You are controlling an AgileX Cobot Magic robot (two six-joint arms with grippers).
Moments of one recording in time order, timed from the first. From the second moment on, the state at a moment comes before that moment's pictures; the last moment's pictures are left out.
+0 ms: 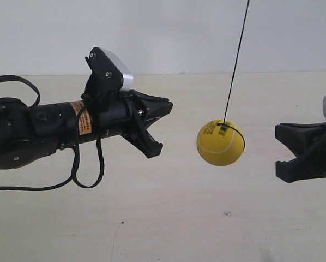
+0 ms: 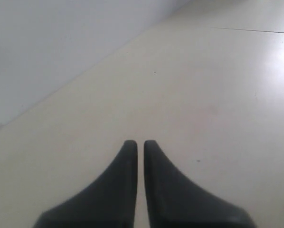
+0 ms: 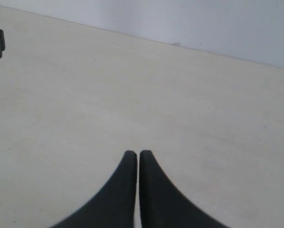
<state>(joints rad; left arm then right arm) -0.52 1.77 -0.78 0.61 -0.71 -0.24 0.14 1.20 -0.25 -0.64 -0.60 0.45</state>
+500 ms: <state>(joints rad) -0.52 1.70 -0.78 0.94 -0.73 -0.42 0.14 1.09 -0.25 -0.86 -0.67 0.52</state>
